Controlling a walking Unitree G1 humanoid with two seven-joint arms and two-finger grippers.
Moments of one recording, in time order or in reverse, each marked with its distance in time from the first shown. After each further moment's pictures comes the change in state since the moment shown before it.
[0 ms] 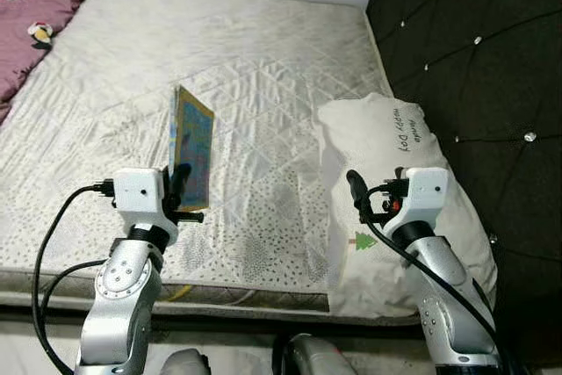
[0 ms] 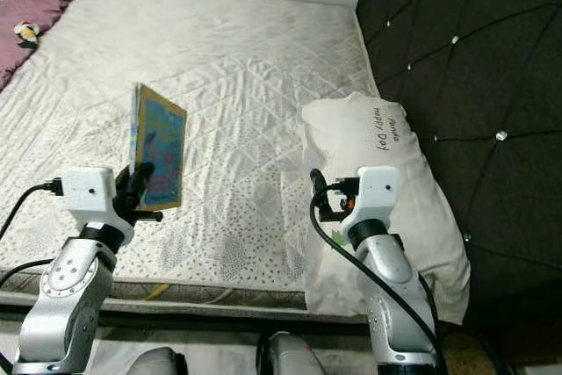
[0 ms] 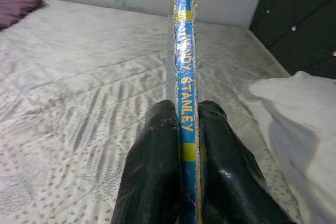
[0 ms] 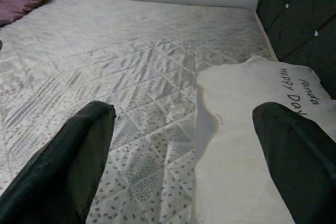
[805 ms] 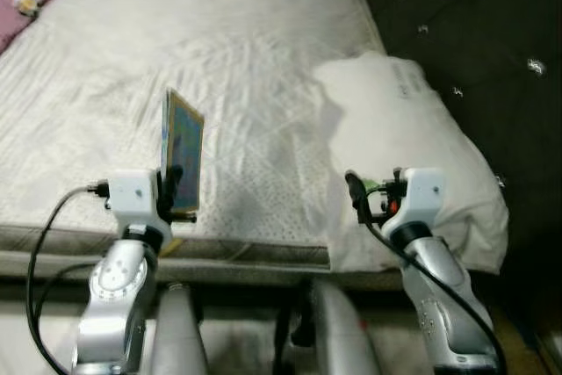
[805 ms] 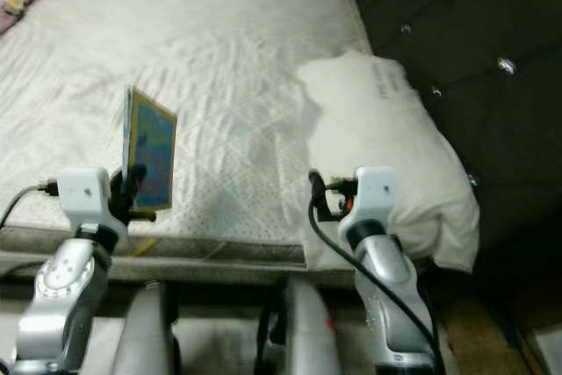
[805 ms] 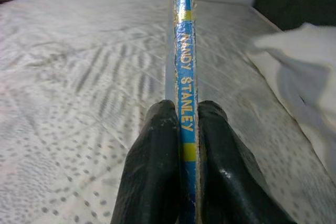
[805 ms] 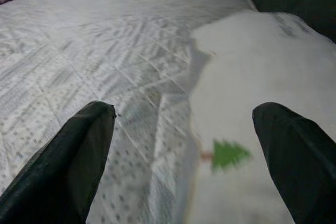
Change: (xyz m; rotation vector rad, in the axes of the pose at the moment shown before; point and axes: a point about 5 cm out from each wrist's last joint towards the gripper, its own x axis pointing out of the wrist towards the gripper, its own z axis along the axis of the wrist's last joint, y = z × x) left arm 0.002 0.004 -0.003 0.019 0.016 0.018; right arm -0.002 0.000 -0.004 0.011 0.012 -0.006
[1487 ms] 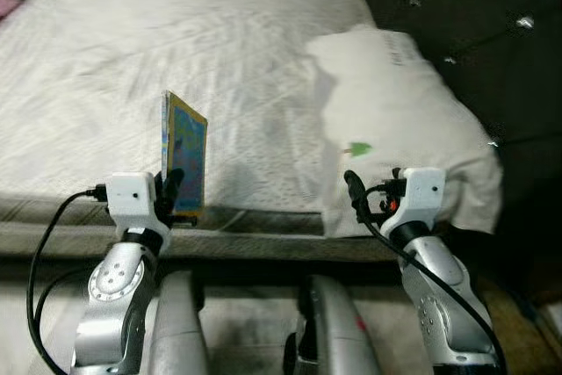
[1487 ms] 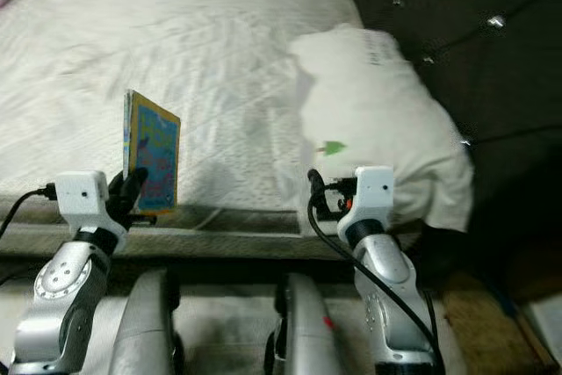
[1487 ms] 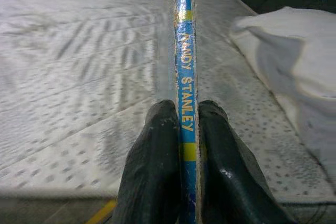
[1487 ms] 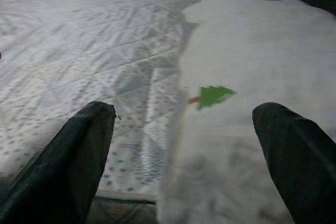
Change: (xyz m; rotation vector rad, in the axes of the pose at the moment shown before) left arm -0.003 0.002 -0.004 -0.051 0.010 -0.012; right arm 0.004 0.001 0.004 -0.005 -0.011 0.009
